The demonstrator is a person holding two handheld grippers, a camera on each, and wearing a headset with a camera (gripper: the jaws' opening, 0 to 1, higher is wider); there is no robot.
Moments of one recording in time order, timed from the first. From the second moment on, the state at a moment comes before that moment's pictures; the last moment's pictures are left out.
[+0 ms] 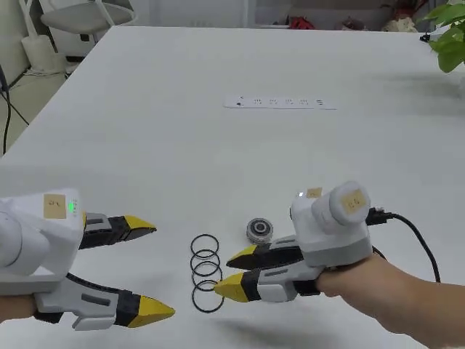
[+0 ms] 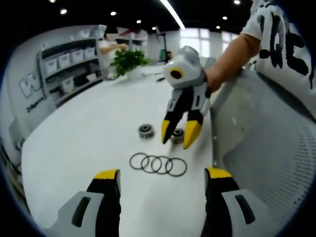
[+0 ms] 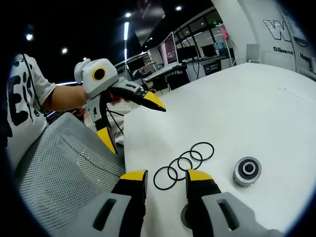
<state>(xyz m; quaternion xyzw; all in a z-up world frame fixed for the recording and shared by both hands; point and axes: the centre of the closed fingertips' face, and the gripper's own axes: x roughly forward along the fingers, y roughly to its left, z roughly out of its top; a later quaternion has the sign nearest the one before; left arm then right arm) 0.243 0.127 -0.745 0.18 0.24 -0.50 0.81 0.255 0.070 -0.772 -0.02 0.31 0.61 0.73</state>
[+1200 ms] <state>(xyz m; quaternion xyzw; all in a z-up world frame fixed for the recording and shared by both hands) 0.254 0.125 -0.708 0.16 0.20 -0.48 0.84 0.272 -0.030 -0.723 -0.10 0.23 0.56 0.79</state>
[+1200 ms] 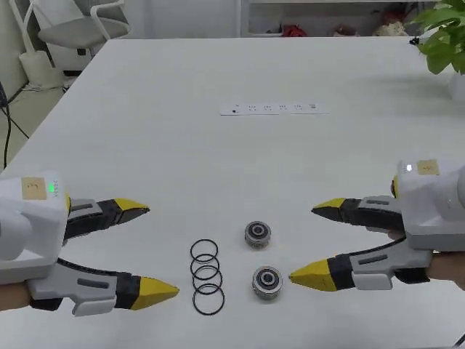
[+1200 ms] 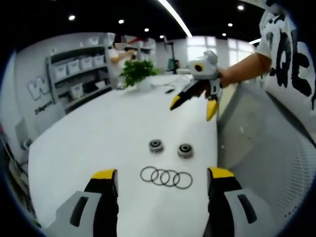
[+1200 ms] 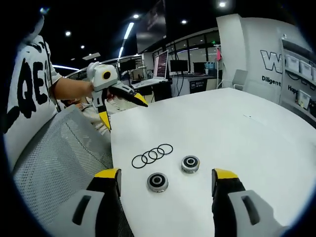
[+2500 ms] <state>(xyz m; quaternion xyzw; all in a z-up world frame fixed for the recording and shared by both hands) 0.246 0.122 -0.711 0.14 0.20 -0.46 0.85 0.267 -0.078 -0.734 -0.09 0.23 0.49 0.83</state>
